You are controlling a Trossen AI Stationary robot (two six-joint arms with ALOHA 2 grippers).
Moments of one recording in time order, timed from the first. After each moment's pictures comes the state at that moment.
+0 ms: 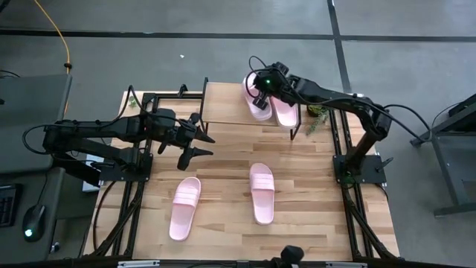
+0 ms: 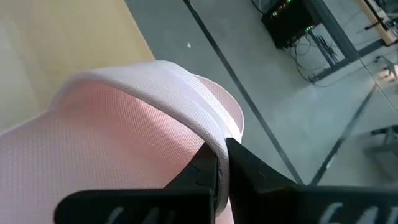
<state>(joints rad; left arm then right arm) 0.20 0.99 0.88 -0.29 0.19 0.05 -0.47 1.70 1.49 -0.49 0.47 -0.29</state>
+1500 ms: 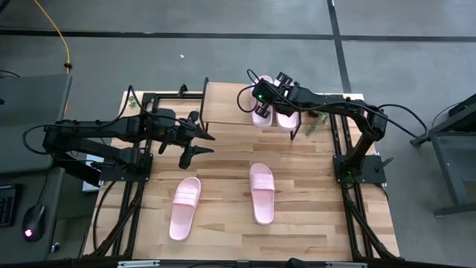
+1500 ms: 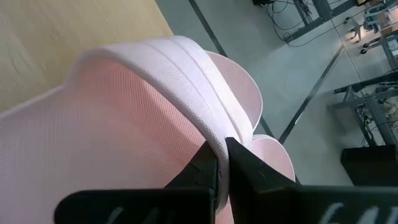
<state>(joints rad) 0.20 0.99 0.88 -0.29 0.14 0.06 -0.39 1.73 1.49 -0.71 0.68 -0.11</state>
